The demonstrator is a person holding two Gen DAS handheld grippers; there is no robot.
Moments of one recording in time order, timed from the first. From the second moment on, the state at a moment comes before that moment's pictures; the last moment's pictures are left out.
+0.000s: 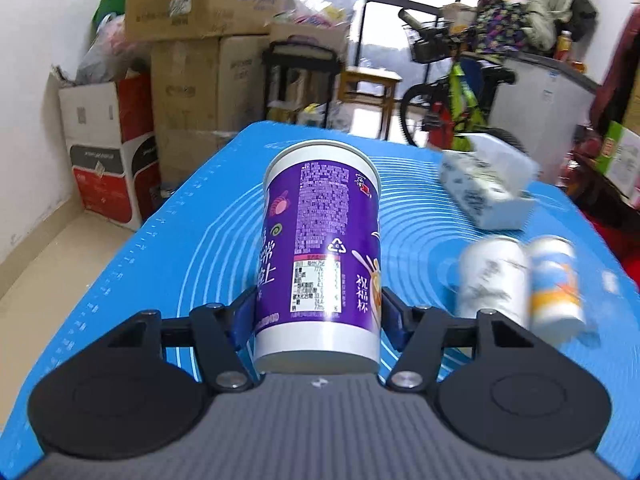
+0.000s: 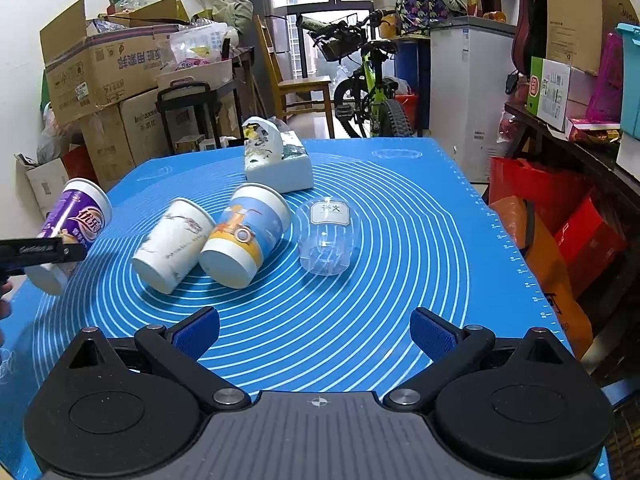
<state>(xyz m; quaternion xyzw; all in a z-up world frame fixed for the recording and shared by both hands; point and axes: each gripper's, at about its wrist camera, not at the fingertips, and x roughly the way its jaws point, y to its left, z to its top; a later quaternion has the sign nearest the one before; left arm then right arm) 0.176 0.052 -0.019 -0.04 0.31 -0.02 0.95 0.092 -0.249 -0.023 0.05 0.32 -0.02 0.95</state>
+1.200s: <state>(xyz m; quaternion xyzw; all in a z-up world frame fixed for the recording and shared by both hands) 0.055 -0.041 -0.051 -0.02 0.33 -0.10 0.94 0.018 -0.235 -0.019 0.02 0.35 0.00 0.94</state>
